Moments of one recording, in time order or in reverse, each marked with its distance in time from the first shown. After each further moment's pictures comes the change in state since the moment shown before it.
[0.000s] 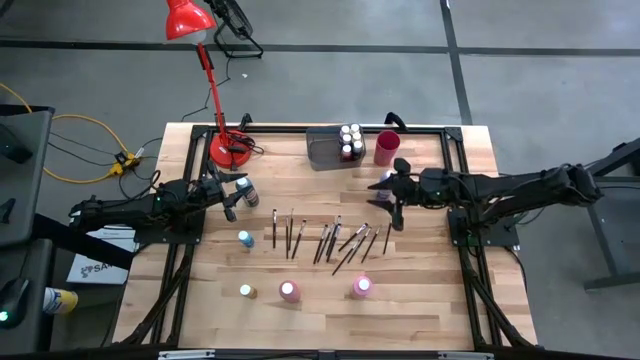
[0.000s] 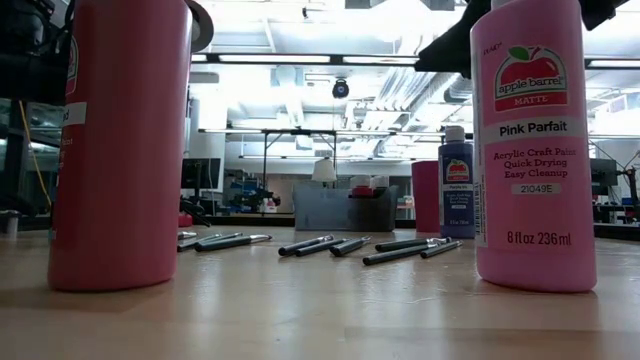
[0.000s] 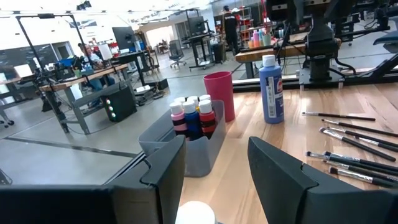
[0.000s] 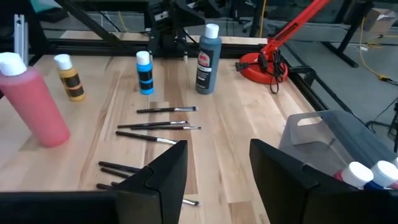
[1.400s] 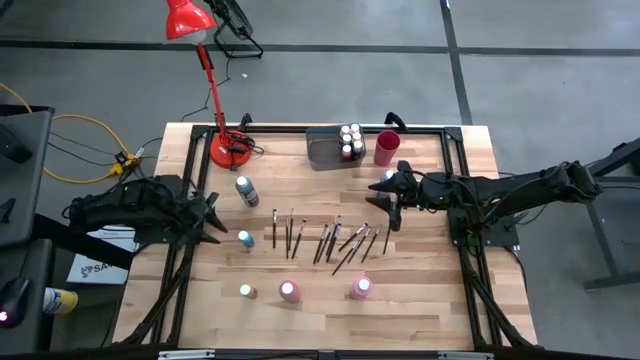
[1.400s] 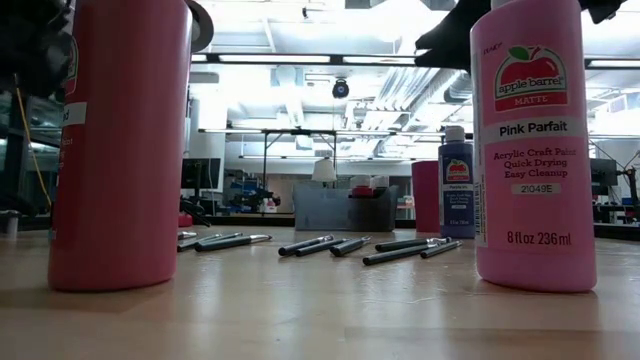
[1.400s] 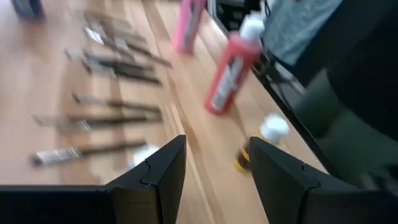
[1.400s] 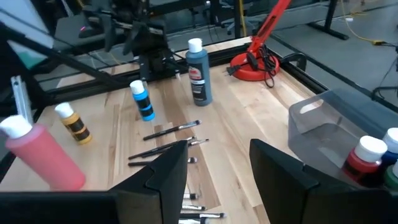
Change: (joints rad) left arm 0.000 0.000 0.370 -0.856 0.873 -0.296; right arm 0.058 0.000 0.000 0.040 0.106 0.252
